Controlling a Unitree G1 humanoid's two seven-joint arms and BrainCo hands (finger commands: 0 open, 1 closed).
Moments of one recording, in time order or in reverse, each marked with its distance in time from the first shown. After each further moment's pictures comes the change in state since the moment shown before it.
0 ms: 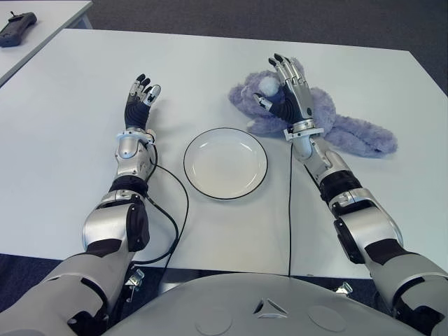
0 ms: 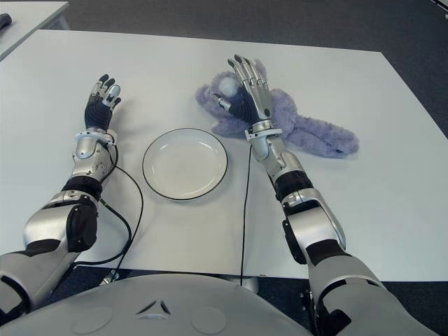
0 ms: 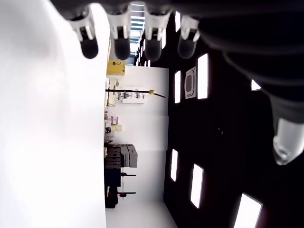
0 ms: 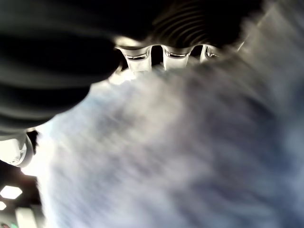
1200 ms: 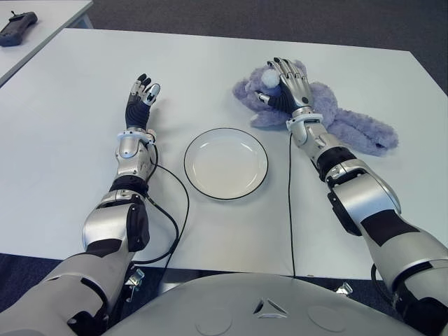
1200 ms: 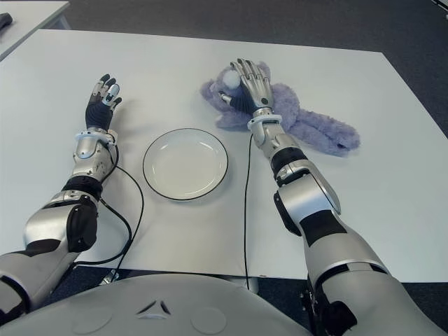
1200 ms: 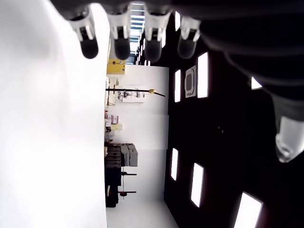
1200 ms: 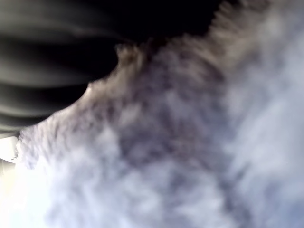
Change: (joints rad) left arm 0.000 0.000 -0.007 0.000 0.001 0.000 0.000; right arm -0.192 0.034 0.129 0.286 0.008 0.106 0.036
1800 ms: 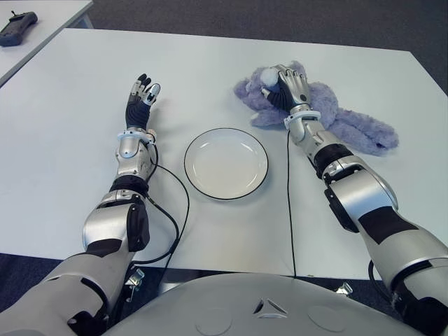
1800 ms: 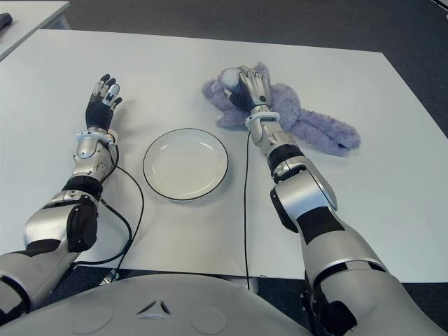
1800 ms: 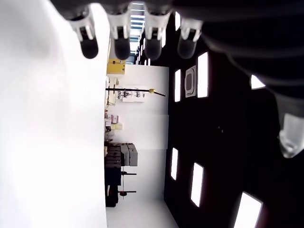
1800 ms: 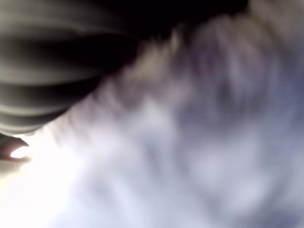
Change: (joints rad) left arm -0.002 -0.002 -0.001 0.000 0.000 0.000 -0.001; right arm -0.014 0.020 -0.080 0.021 0.078 -0.005 0.013
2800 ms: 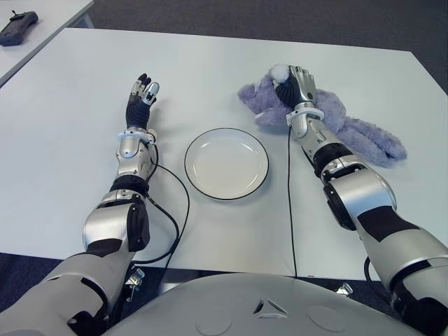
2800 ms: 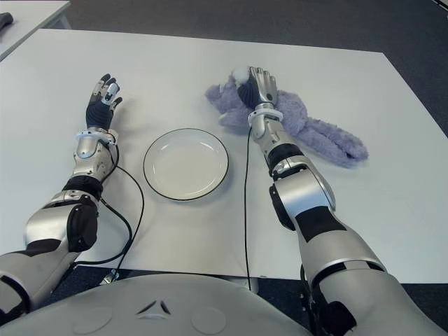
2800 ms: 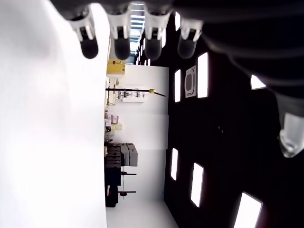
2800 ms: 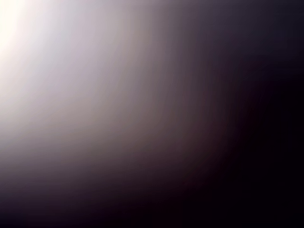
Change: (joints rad) left arm 0.000 0.000 0.001 0.000 0.000 0.000 0.000; right arm -0.003 0.012 -0.068 0.005 0.053 -0.009 0.019
